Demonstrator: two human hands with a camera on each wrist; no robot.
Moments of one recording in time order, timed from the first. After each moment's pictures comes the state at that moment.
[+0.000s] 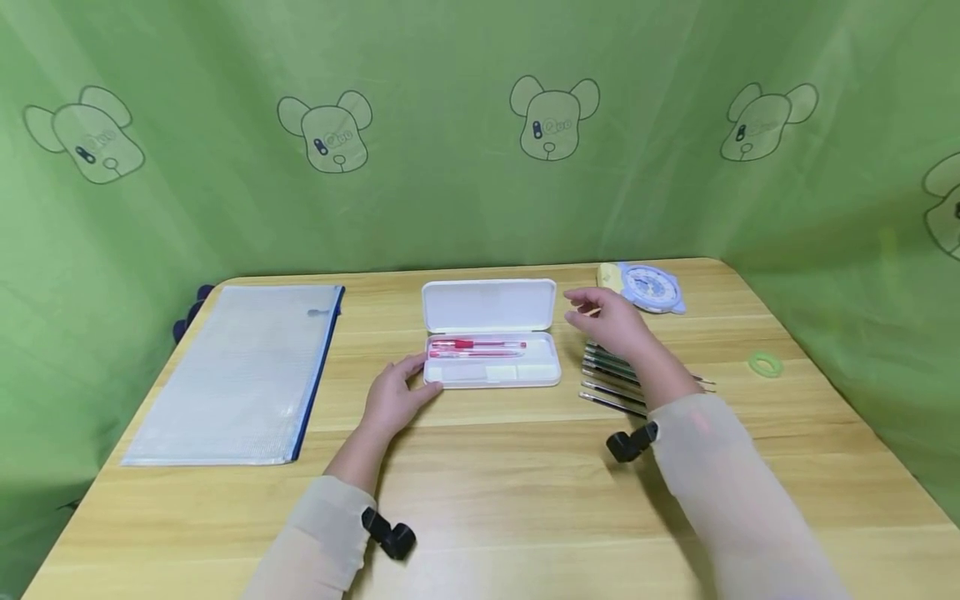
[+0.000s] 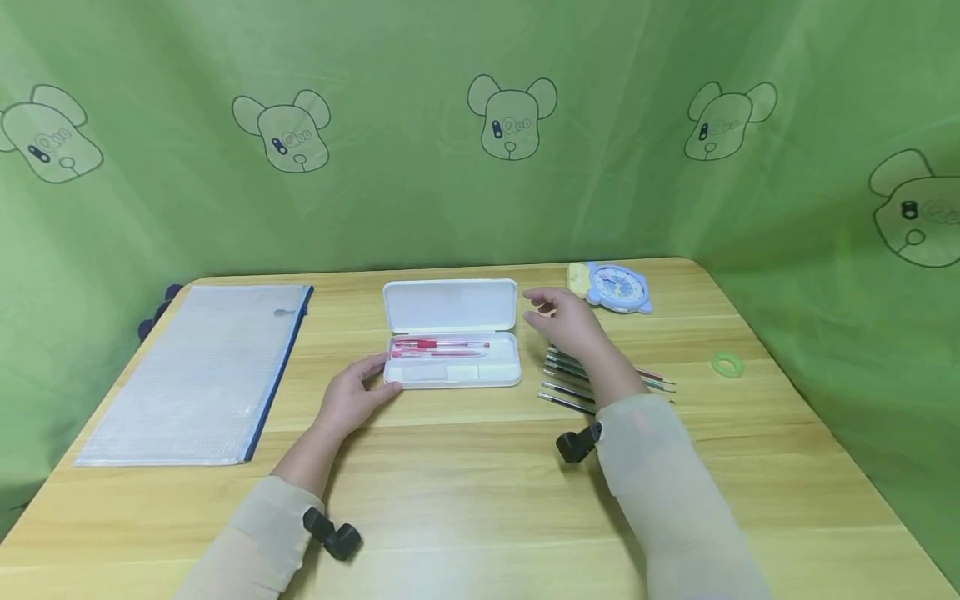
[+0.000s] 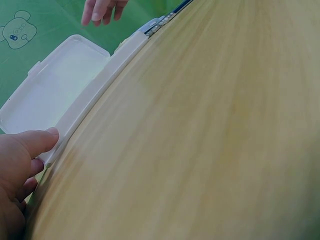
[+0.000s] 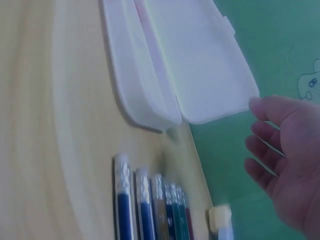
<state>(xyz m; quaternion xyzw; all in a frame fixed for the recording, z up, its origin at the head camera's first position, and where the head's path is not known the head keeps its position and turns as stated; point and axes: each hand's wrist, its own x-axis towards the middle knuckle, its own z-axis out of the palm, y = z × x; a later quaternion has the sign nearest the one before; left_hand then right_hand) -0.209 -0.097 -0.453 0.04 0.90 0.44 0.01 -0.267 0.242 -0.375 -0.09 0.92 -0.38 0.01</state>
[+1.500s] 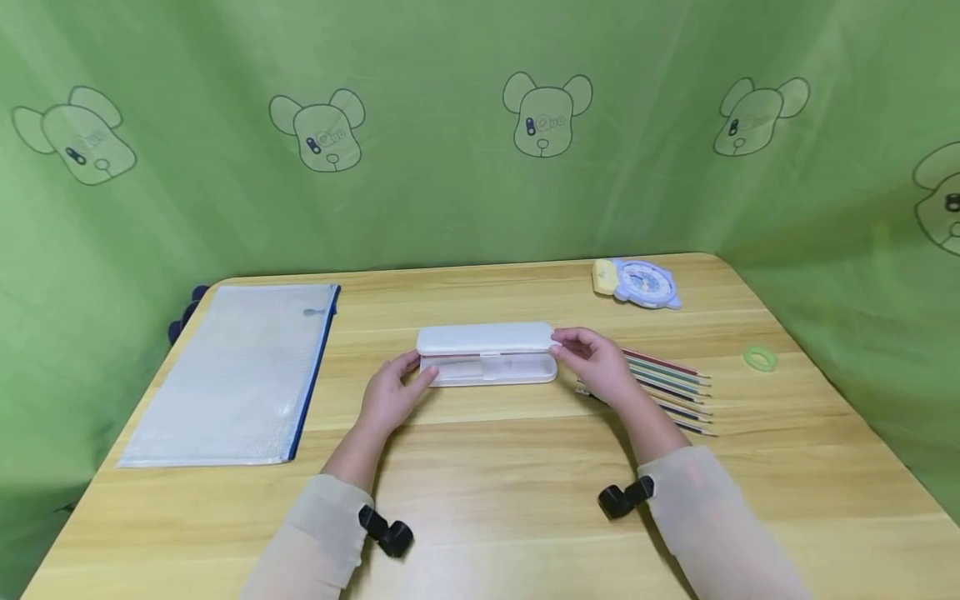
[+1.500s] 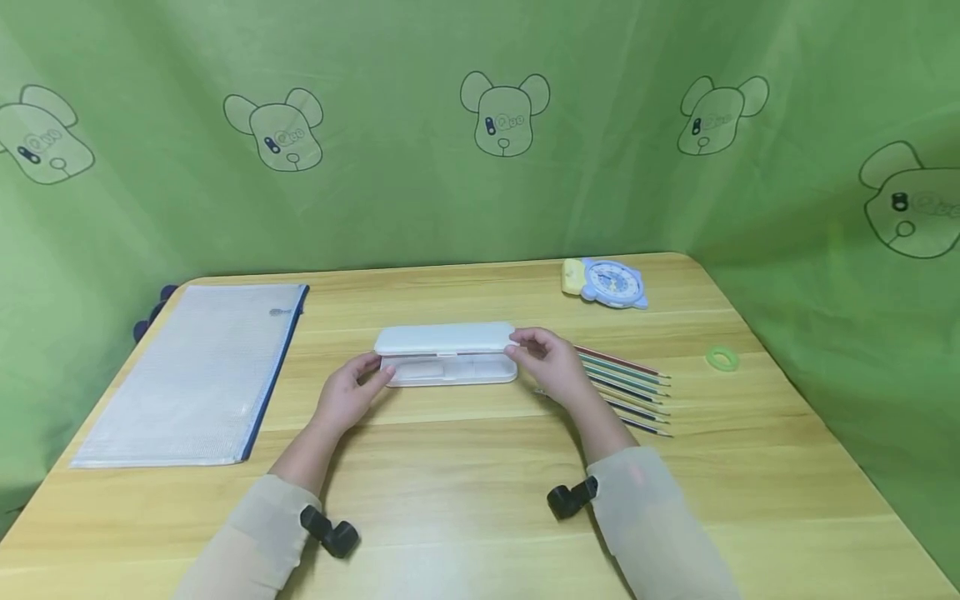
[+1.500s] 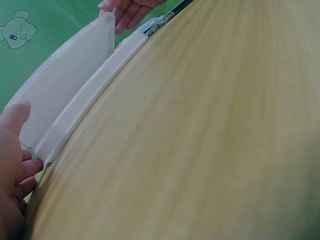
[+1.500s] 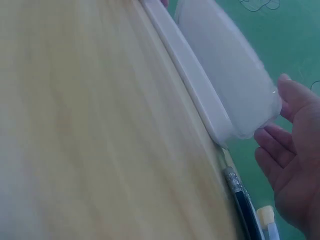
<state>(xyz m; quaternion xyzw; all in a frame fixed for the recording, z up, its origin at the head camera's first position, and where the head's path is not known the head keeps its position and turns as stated) -0.205 -0.096 -0.449 0.02 0.88 0.48 0.01 -0.218 0.225 -0.420 -0.05 0.87 -0.50 -0.02</state>
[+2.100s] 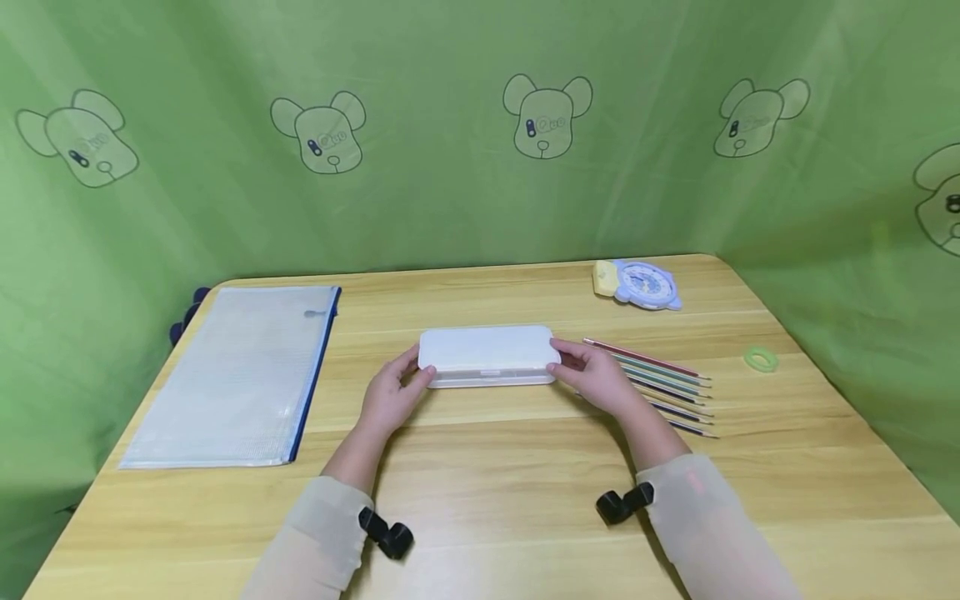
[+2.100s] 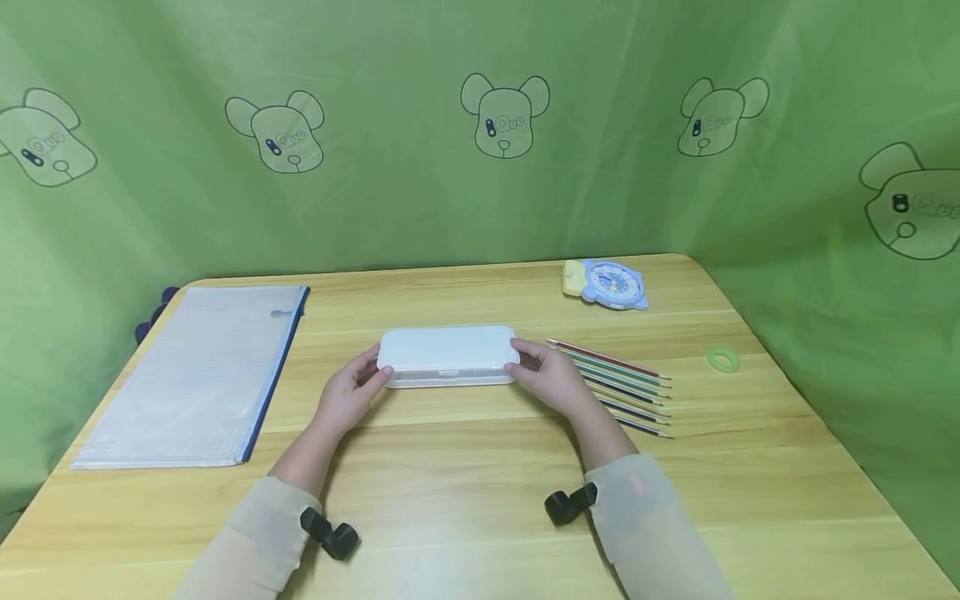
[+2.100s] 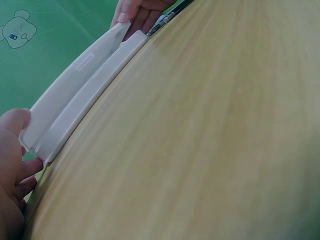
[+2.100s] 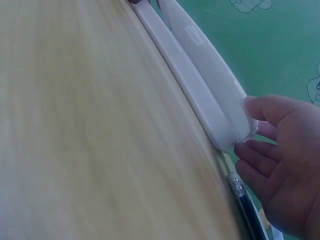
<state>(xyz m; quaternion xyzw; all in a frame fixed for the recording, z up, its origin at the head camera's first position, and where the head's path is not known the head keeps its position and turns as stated) -0.204 -0.098 -0.452 0.03 0.87 0.49 -0.01 -0.212 0.225 -0.425 -0.06 0.89 -0.44 0.04</state>
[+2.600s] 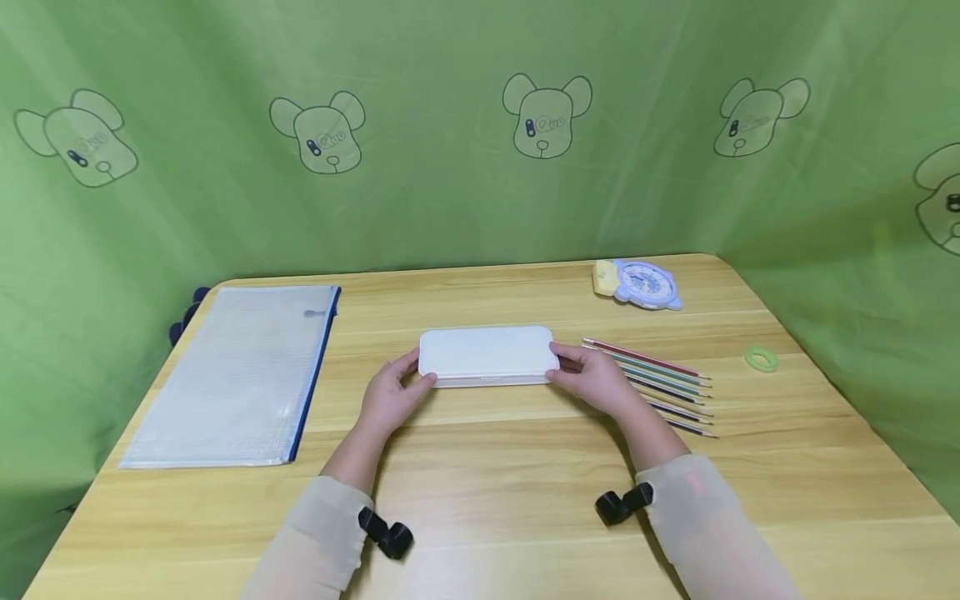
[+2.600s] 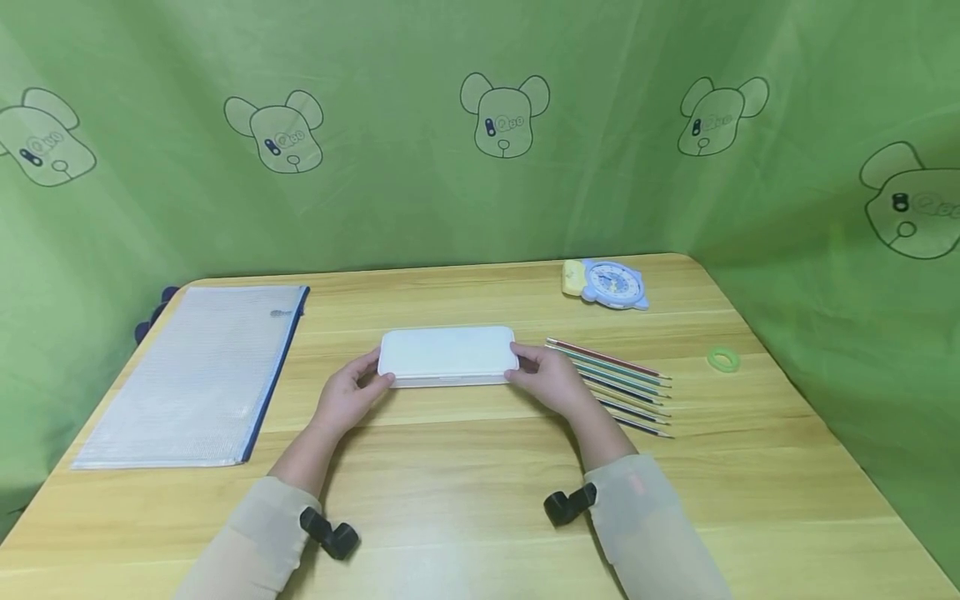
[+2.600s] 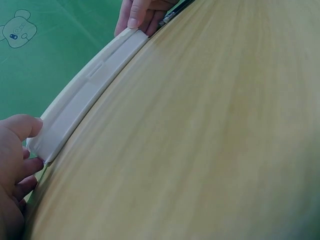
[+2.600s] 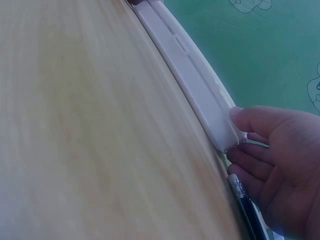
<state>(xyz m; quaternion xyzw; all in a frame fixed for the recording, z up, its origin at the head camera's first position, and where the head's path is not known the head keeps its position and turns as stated) -0.204 -0.097 -0.448 0.03 0.88 0.48 0.00 -0.215 0.225 -0.429 -0.06 0.90 -0.42 0.07</state>
